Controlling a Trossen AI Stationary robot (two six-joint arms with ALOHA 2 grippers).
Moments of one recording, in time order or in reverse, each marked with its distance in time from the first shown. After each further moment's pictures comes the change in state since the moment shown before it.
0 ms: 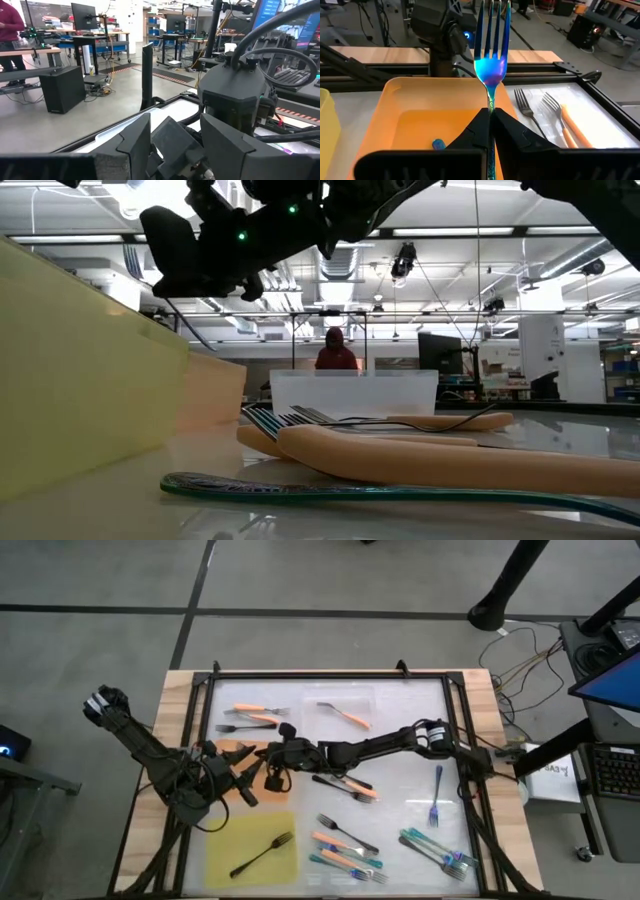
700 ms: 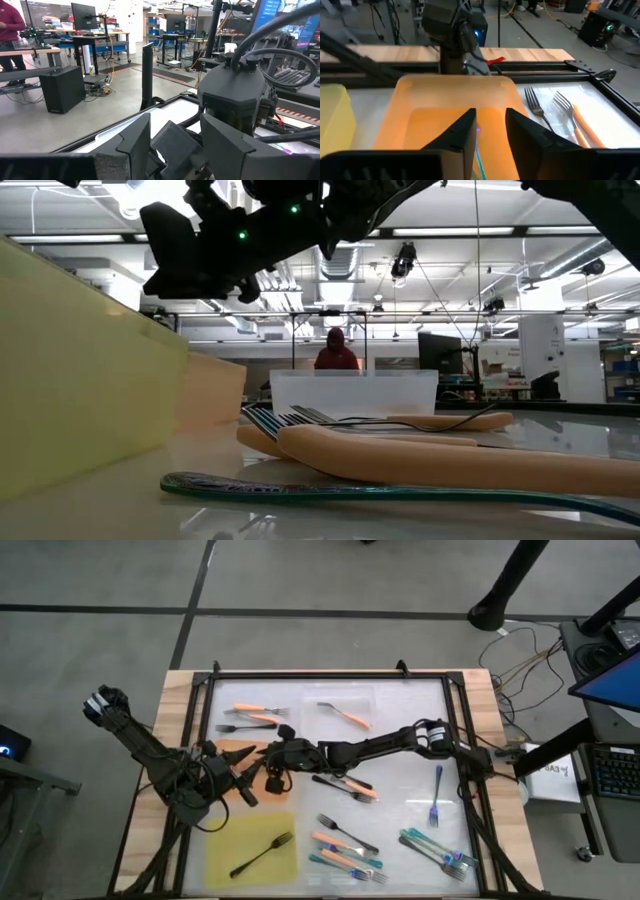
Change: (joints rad) left arm 0.000 0.000 0.000 0.001 0.000 0.000; right arm -0.002 -0.004 -0.001 -0.024 -0.047 0.008
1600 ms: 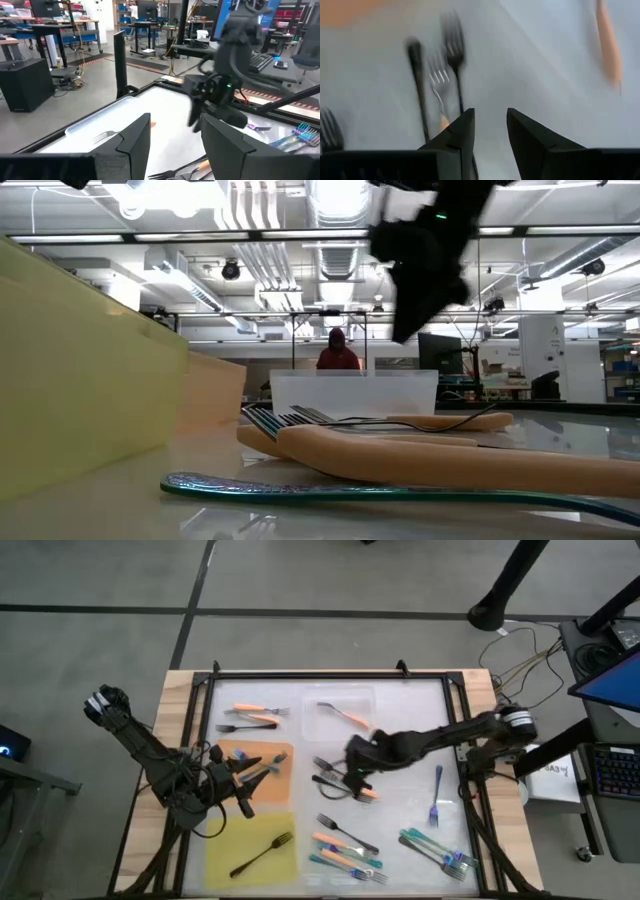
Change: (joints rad) left arm -0.029 0.000 -0.001 -0.033 0.143 -0.022; right arm 0.073 -0.635 -0.596 -0.915 0.042 0.750
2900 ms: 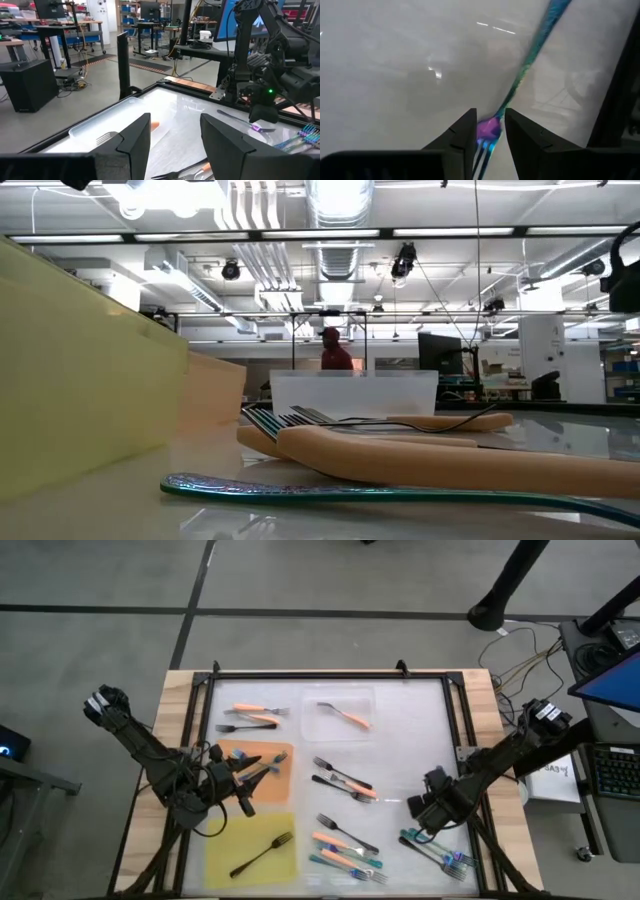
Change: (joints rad) left arm 0.008 0.001 0.000 -0.001 -0.010 0.003; right arm 0.575 -0.251 -0.420 -0.337 -0.232 1.346
